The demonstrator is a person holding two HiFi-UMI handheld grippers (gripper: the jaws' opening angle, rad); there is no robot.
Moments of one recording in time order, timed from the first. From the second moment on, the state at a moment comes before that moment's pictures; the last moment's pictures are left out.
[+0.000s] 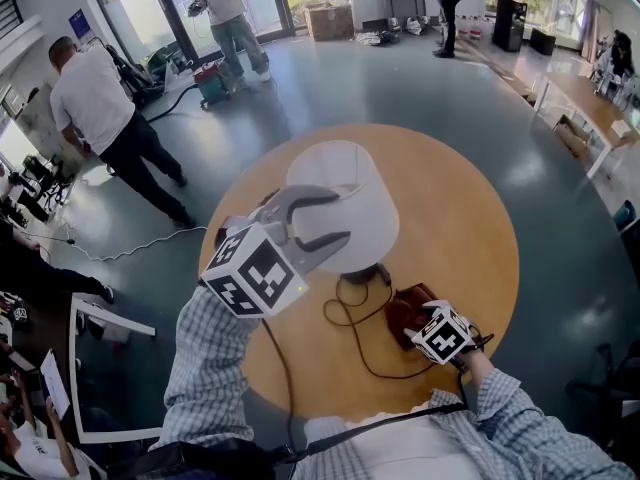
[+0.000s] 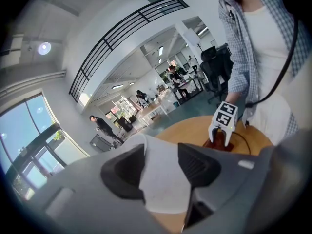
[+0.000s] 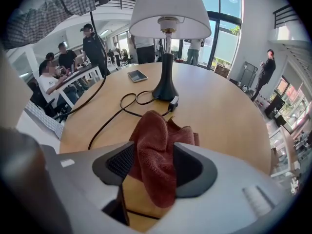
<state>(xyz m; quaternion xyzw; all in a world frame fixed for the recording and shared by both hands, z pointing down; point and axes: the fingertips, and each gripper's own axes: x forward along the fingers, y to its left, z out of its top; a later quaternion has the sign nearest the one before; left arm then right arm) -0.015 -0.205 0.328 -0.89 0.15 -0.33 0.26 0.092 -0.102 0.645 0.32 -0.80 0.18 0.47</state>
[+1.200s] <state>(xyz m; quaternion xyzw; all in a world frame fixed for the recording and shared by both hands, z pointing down) -0.013 -0.215 0.327 -0.89 0.15 -0.33 0.27 0.090 -0.107 0.641 0.32 -0.81 0.19 0.47</state>
